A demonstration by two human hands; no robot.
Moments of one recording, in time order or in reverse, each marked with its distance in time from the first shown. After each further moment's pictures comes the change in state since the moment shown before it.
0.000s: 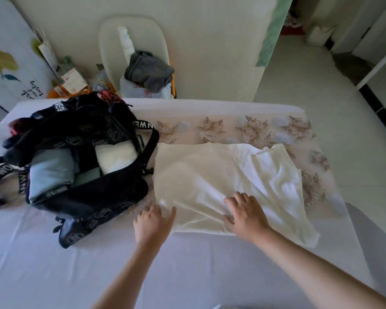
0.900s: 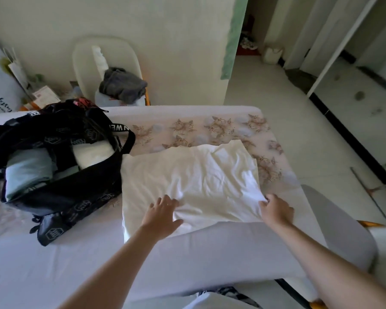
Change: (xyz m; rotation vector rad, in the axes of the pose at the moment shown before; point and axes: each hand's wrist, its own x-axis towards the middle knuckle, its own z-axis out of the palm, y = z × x) left_hand -0.048 0.026 0.023 0.285 -0.123 0.740; right_hand -0.120 0.076 -0.033 0.203 -0.080 1.002
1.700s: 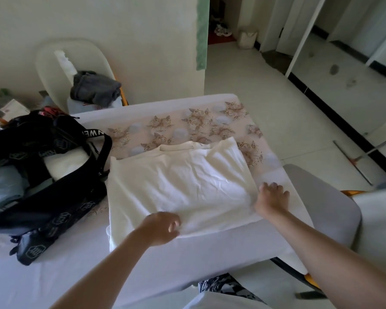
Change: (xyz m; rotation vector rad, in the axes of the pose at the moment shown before) left_hand -0.005 0.032 -0.003 -0.067 -0.247 0.213; right_hand -0.002 0.038 -0.003 -0.386 -0.133 0.004
